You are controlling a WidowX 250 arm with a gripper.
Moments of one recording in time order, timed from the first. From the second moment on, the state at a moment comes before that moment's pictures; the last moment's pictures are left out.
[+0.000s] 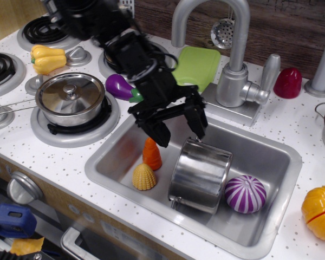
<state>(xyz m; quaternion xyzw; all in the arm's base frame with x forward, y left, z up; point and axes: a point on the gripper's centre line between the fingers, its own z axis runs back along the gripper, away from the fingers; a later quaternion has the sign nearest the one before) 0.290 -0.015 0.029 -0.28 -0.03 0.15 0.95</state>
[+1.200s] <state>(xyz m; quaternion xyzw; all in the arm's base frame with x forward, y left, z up) 0.283 -0.047 0.012 -0.43 -0.05 0.20 0.88</state>
